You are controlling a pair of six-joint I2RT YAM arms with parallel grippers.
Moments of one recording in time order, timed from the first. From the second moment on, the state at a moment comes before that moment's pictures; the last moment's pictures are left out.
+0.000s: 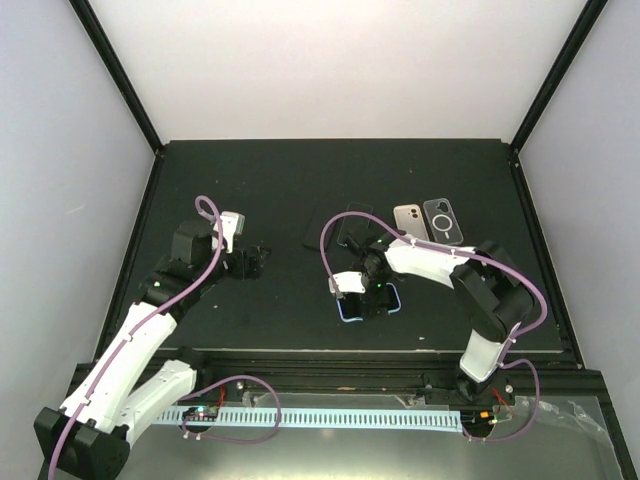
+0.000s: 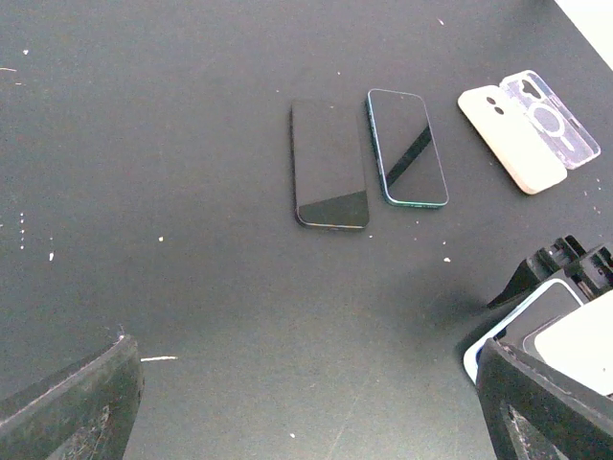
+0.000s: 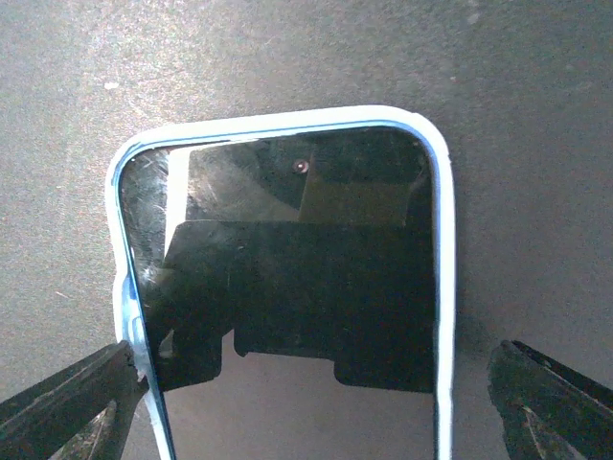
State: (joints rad) left arm -0.32 0.81 0.74 -0.54 0.20 -0.22; right arm 0.74 1.76 1.07 -0.80 -0.19 -0.98
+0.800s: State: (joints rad) left arm -0.32 0.81 0.74 -0.54 0.20 -0.22; right arm 0.79 1.72 0.97 -0.68 -0.15 -0.87
